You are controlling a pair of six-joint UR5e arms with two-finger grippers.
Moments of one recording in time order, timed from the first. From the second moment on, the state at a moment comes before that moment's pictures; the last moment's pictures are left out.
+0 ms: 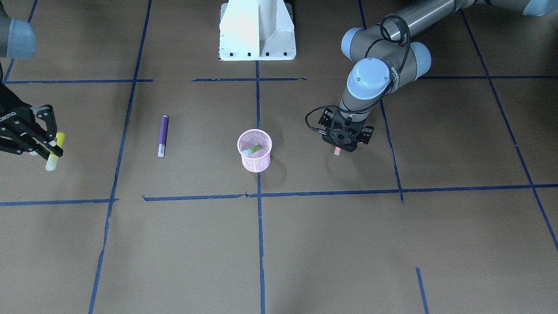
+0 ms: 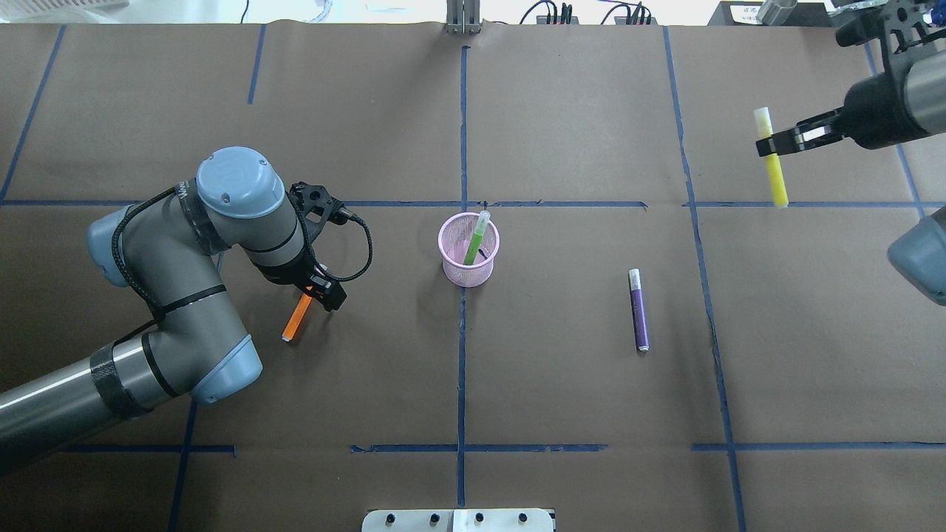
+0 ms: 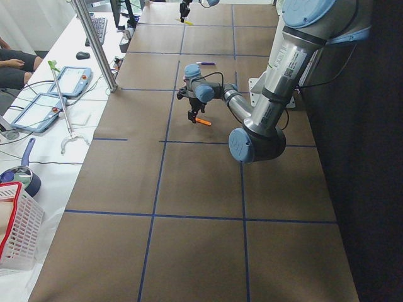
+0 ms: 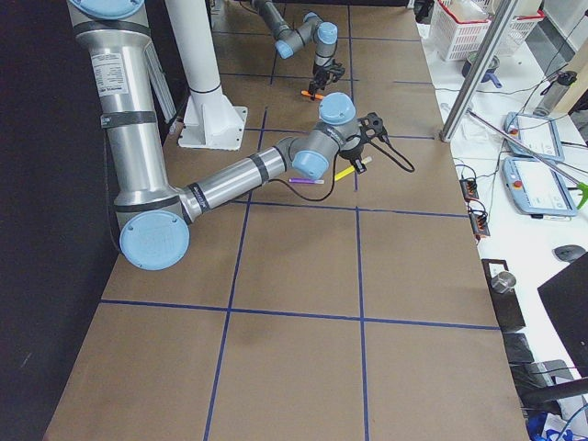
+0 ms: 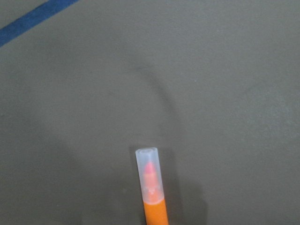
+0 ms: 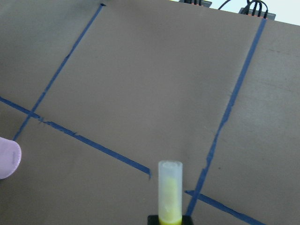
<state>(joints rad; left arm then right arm) -0.62 -2.07 -1.61 -1.66 -2.04 -0.58 1.08 -1.40 1.88 -1.03 2.24 0.60</state>
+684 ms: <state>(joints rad) -0.62 -2.07 -1.60 -1.67 -2.04 -0.58 0.82 -1.15 1.90 -1.03 1.99 0.73</state>
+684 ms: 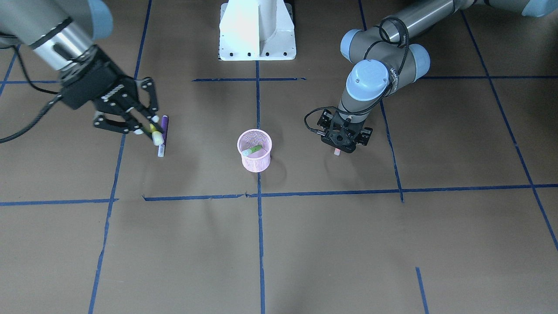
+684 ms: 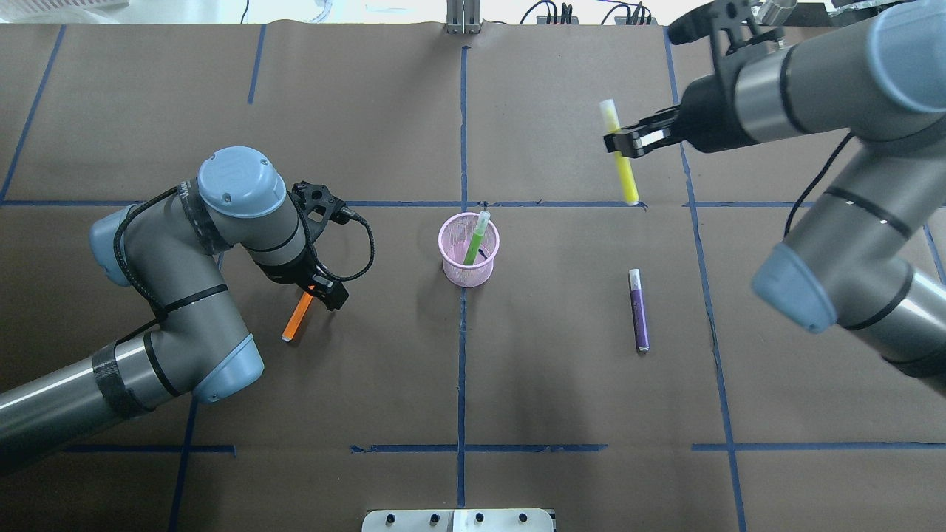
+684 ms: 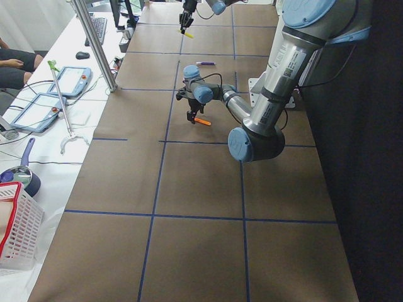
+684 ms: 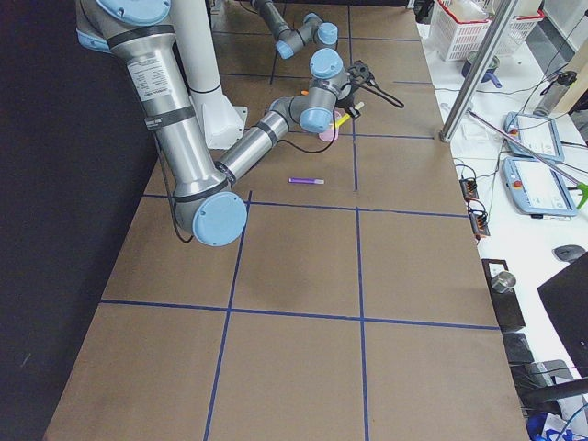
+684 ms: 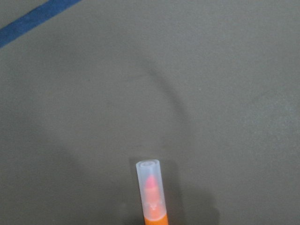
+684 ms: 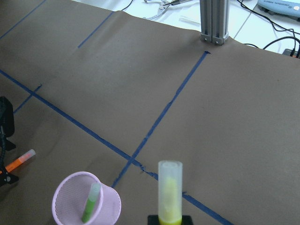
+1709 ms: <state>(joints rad) -0.62 -2.08 -1.60 -1.67 -2.04 -0.58 0.58 -0.88 1.76 -1.11 1.59 0.87</state>
